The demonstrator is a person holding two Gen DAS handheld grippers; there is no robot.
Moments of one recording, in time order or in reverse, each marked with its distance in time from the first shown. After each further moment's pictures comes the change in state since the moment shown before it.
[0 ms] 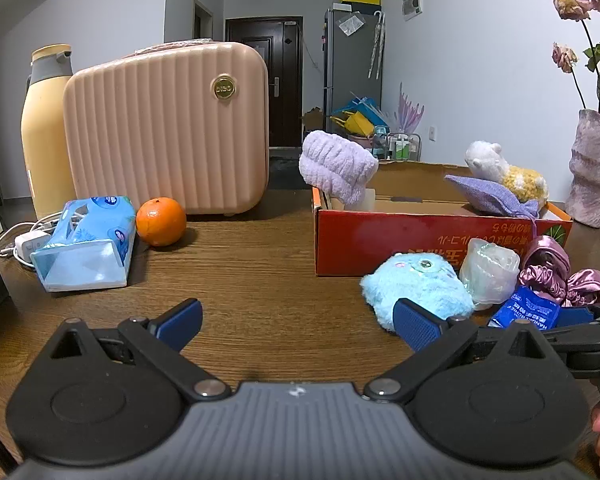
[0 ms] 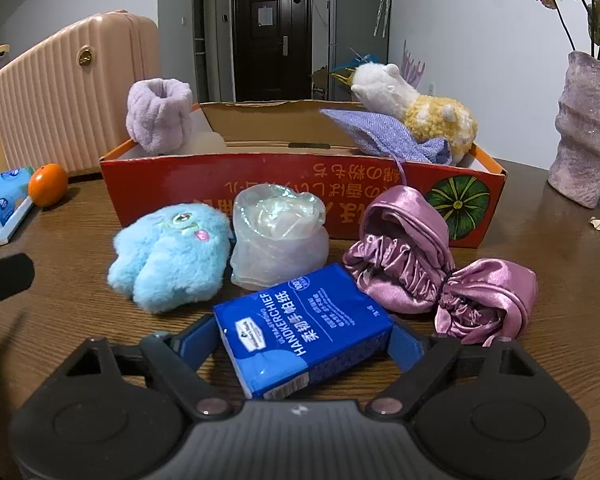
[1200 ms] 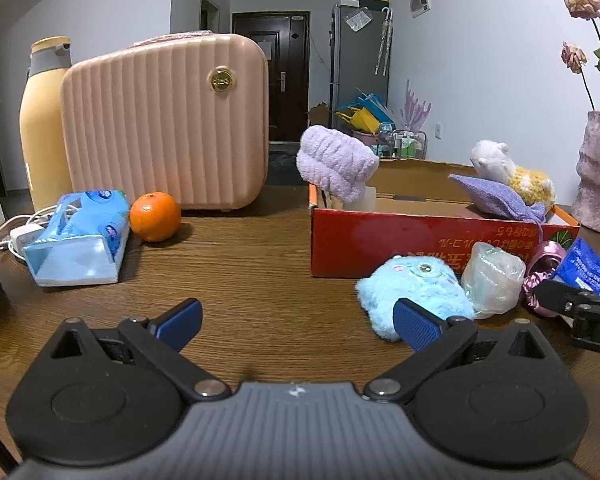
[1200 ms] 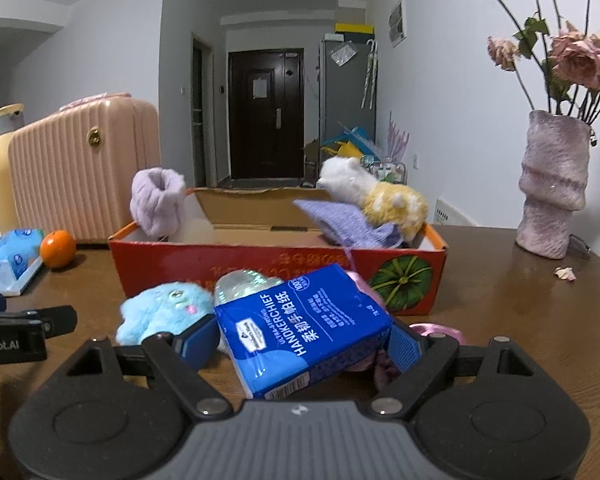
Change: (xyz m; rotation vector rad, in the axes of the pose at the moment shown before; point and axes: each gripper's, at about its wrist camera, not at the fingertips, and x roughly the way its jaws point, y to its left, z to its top) left arm 0.012 -0.008 0.004 -0.021 0.016 0.013; right arm -0.053 -0.026 0.000 0.011 -0.247 -0.018
